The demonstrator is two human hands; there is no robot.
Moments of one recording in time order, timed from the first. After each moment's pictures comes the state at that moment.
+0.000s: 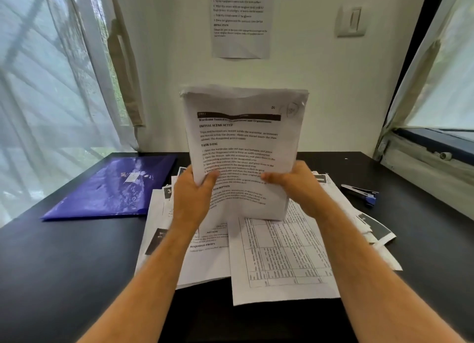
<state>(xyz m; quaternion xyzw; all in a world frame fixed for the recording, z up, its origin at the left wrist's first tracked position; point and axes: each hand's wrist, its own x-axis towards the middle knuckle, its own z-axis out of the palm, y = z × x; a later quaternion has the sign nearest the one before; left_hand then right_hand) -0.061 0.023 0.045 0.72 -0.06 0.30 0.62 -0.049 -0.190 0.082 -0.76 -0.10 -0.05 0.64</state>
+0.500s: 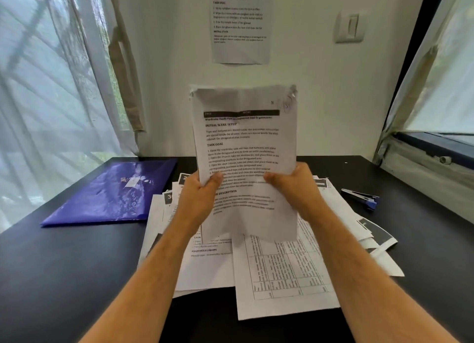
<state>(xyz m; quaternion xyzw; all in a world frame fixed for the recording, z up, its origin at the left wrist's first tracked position) -0.062 0.020 0.056 0.72 -0.08 0.18 0.67 -0.046 -0.184 0.081 -0.78 -0.06 -0.11 0.62</state>
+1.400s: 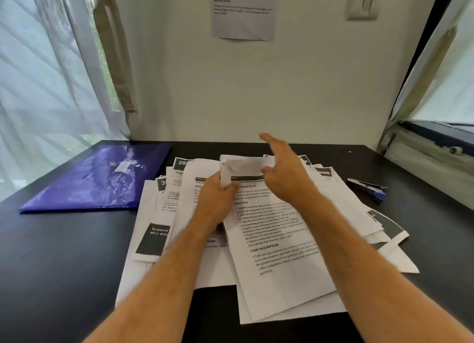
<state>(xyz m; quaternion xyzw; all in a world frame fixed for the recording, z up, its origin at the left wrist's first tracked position) -0.022 -0.004 0.005 0.75 -0.04 0.11 0.65 -0.021 -0.163 0.067 -0.91 -0.14 -0.18 0.36</state>
